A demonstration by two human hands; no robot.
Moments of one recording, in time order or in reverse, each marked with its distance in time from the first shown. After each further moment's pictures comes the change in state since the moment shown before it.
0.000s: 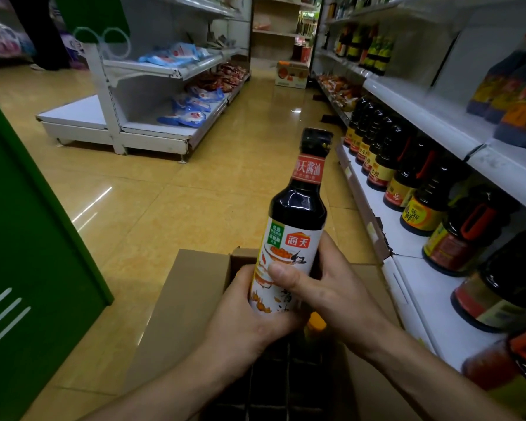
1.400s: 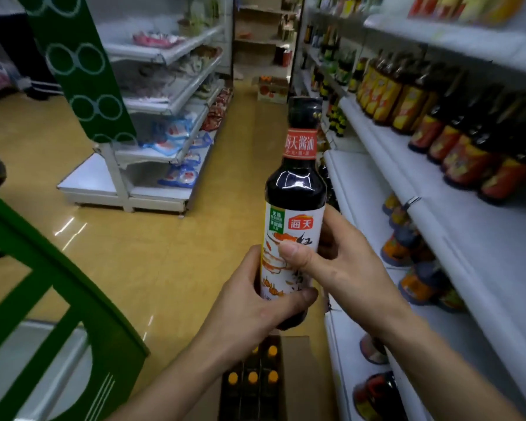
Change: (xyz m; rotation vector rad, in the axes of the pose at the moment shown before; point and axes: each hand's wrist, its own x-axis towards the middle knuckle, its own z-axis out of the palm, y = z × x) left_hand -0.049 0.542 -0.005 0.020 -0.106 0.076; right_hand 0.037 -0.544 -0.101 -0.102 0.095 -0.045
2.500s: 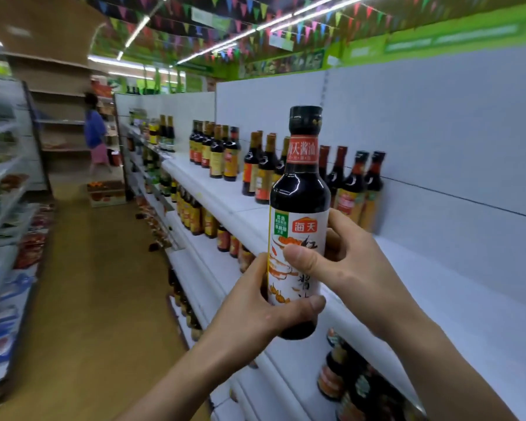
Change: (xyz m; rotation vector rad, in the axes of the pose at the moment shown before) left_hand -0.030 0.364 0.218 -0.010 -0.653 0.309; right_hand -0.163 -0.339 -0.236 -0.228 0.645 -0.048
